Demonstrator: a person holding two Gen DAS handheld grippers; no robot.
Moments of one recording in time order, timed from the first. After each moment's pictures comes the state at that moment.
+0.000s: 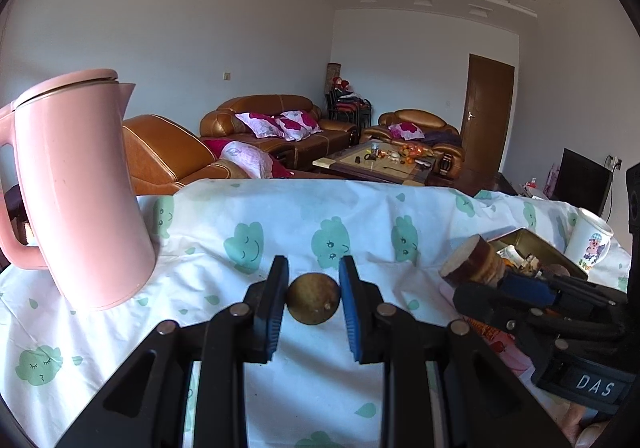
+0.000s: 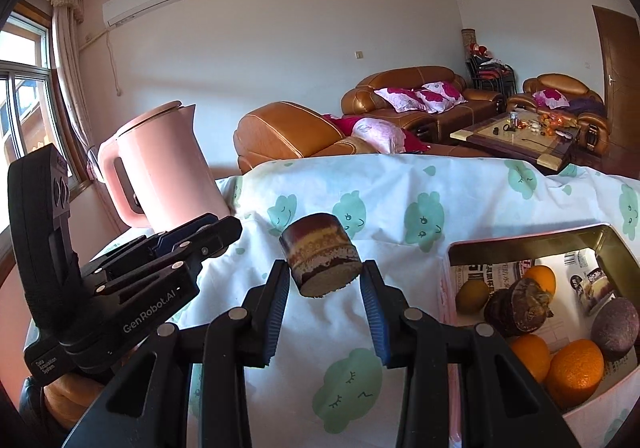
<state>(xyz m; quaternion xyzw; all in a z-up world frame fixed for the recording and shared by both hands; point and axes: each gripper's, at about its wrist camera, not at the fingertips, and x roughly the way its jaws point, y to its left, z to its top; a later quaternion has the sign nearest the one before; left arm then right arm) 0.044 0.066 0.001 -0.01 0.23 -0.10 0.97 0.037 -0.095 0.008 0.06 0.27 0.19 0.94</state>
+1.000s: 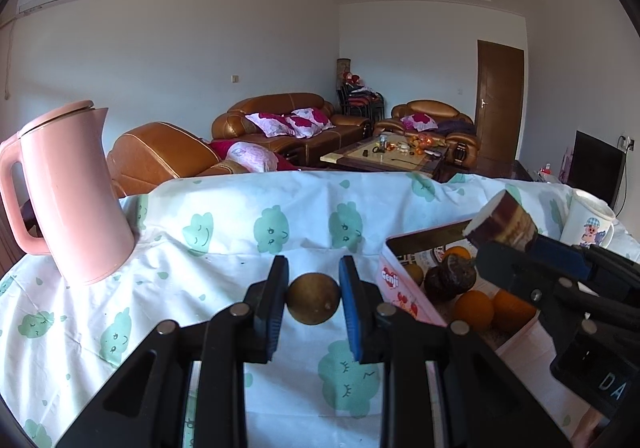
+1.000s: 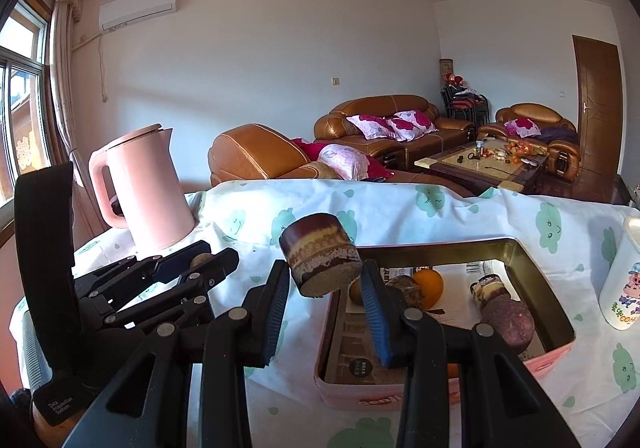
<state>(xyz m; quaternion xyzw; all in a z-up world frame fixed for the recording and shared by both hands) 0.007 -0.029 0.005 0.02 0.23 -0.06 0.97 -0.013 -0.170 0.019 0.04 0.23 0.14 0.96</state>
